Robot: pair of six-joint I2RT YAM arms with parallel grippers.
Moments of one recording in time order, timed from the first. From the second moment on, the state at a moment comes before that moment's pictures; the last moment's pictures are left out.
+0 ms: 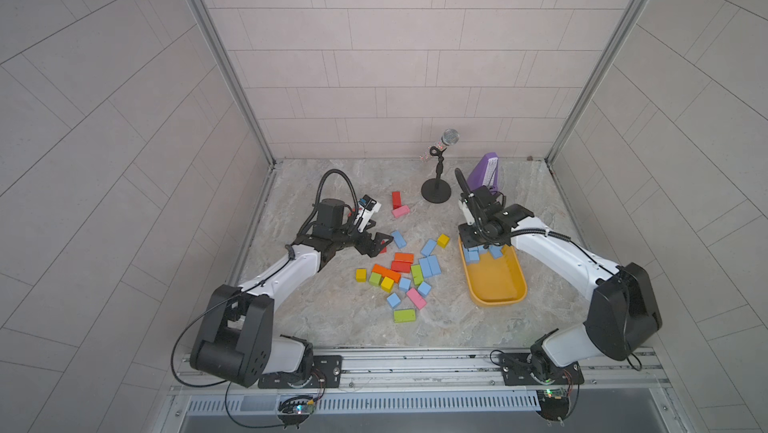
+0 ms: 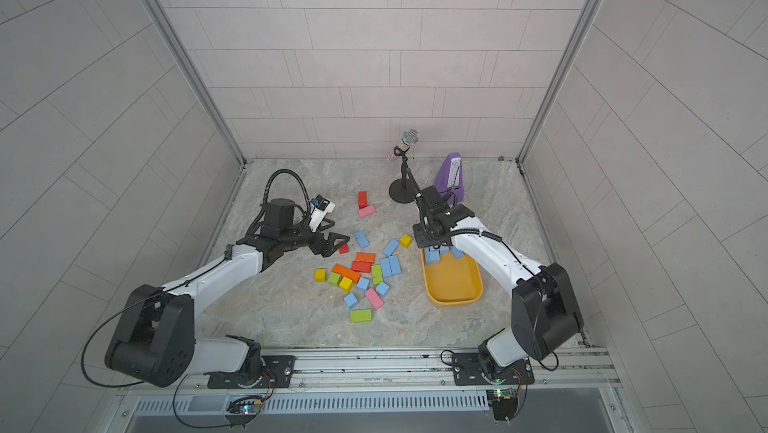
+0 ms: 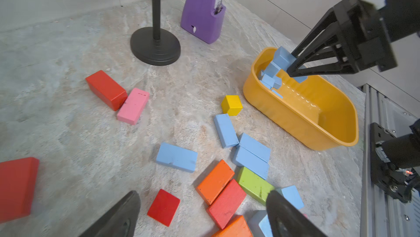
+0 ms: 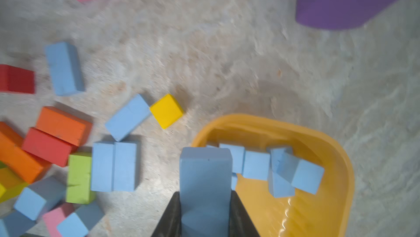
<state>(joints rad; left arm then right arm) -0.29 1.37 0.75 -0.04 0.66 0.17 0.41 1.45 1.08 -0.77 0.10 0.20</state>
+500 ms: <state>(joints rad) -0.36 1.38 0.75 -0.07 0.63 0.22 0.29 1.44 0.88 -0.71 0.06 0.22</state>
